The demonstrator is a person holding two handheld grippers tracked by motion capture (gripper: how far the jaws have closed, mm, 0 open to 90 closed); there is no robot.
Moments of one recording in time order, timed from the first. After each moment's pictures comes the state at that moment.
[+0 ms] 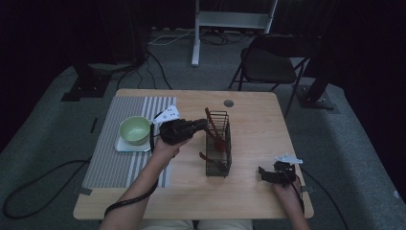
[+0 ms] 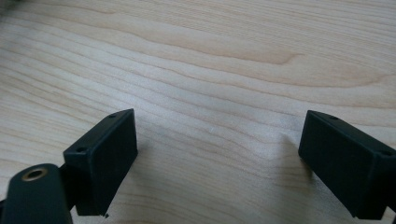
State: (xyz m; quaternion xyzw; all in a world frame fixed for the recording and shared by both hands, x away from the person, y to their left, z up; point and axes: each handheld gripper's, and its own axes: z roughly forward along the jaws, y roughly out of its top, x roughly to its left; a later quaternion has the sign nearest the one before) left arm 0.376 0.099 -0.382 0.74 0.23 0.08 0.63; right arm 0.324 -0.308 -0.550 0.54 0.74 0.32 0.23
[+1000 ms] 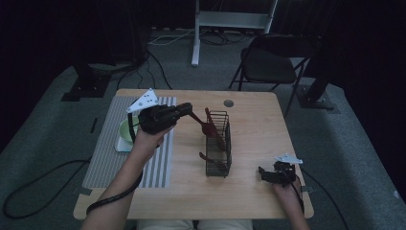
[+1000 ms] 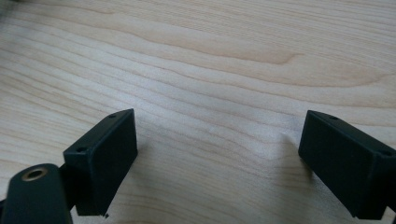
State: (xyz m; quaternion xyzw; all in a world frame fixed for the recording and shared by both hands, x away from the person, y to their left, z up) left arm 0.364 0.142 -0.323 0.71 0.23 0.13 0.65; right arm 0.324 -0.308 -0.550 0.55 0.74 0.32 0.23
